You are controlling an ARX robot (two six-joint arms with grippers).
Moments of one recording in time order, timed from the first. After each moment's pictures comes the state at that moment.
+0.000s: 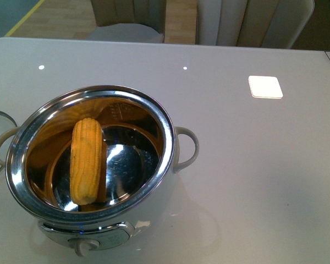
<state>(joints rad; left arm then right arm) 0.00 0.01 0.01 0.00 0.00 -0.01 0.00 0.51 0.08 0.43 0.00 0.01</state>
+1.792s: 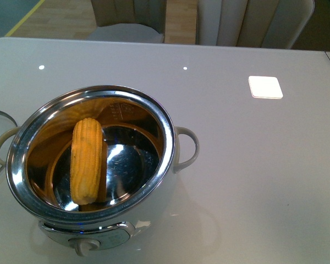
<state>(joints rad) 0.00 0.01 0.01 0.00 0.00 -0.01 0.00 0.01 0.02 0.00 0.00 0.00</state>
